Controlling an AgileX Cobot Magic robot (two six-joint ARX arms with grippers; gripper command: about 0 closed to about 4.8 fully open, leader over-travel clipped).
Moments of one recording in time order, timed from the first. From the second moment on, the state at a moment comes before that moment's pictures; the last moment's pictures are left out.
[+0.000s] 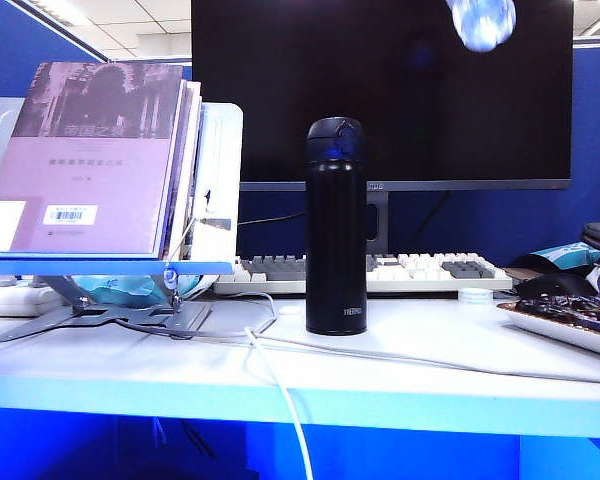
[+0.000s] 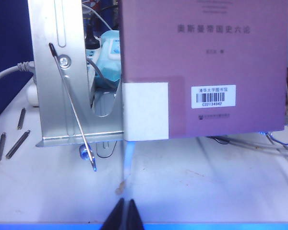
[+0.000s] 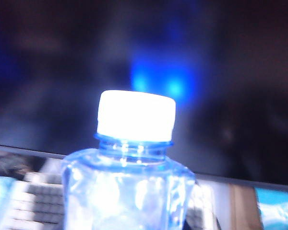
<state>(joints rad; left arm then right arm) -0.11 0.00 0.01 -0.16 0.06 -0.01 0.19 1.68 1.99 -0.51 0.05 0.08</state>
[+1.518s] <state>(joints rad) -0.11 0.00 0.01 -0.16 0.06 -0.01 0.36 1.13 1.72 -0.32 0.23 -0.06</state>
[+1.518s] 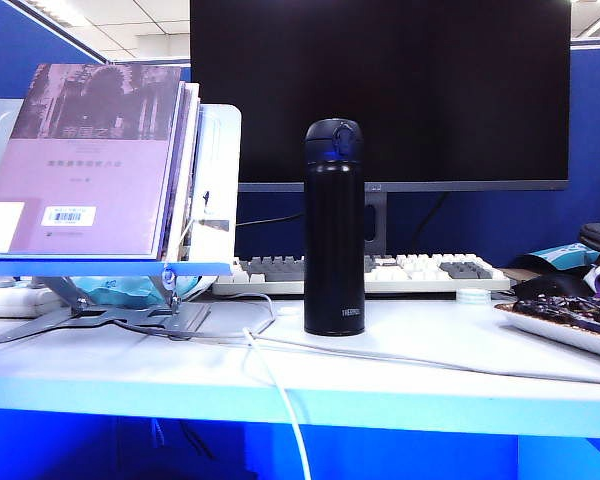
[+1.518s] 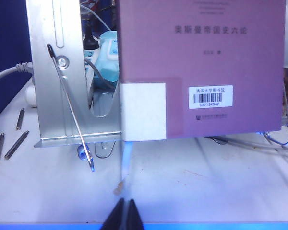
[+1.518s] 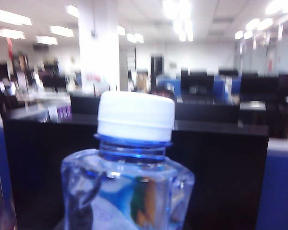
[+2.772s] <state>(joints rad) -0.11 0.00 0.01 -0.16 0.06 -0.01 0.36 1.21 0.76 0.46 0.32 0.06</state>
